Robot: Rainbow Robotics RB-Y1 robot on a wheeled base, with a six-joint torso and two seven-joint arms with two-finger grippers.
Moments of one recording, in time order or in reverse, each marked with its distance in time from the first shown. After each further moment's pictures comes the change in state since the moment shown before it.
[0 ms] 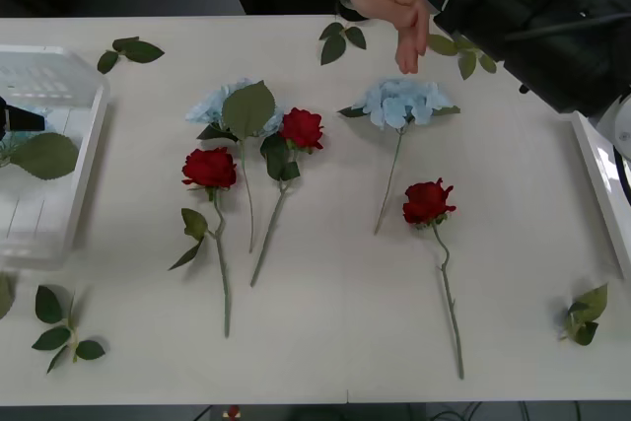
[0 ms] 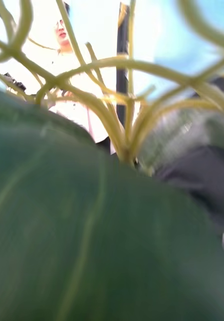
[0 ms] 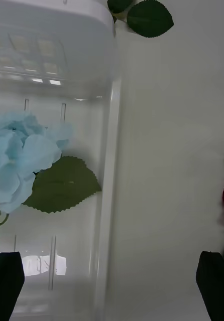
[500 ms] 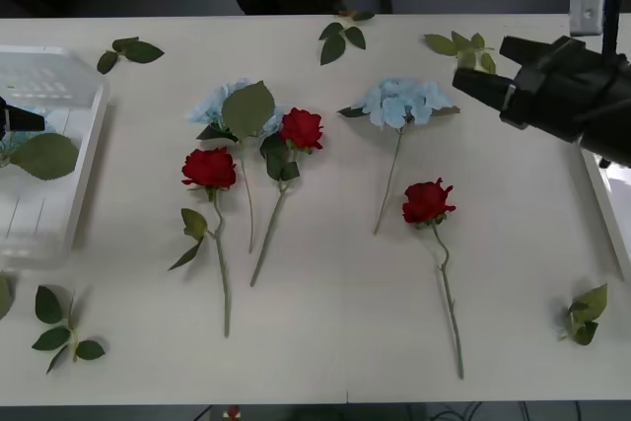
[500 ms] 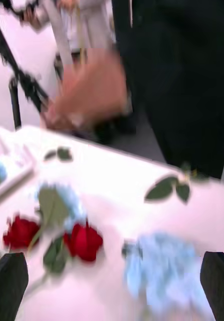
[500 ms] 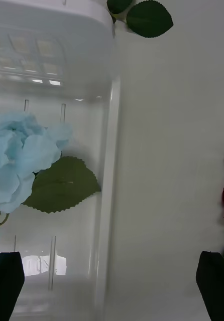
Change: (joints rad) right arm 0.231 -0.160 -0.162 -0.034 -0.180 0.329 0.000; left arm 0.000 0.000 0.000 0.000 0.000 0.000 0.000
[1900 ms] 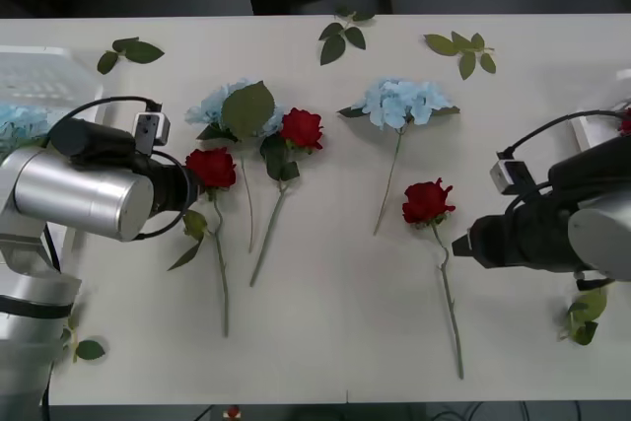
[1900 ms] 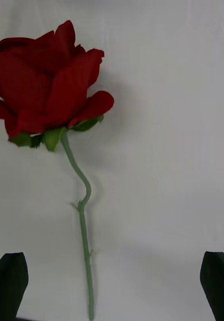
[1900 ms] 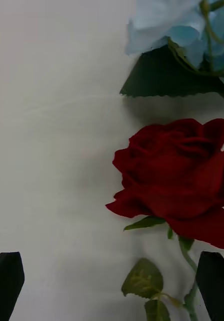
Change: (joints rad) right arm -0.001 0.071 0.287 -0.078 0.883 0.782 -0.999; left arm 0.124 -0.503 -0.447 -0.275 -0.769 -0.128 0.254
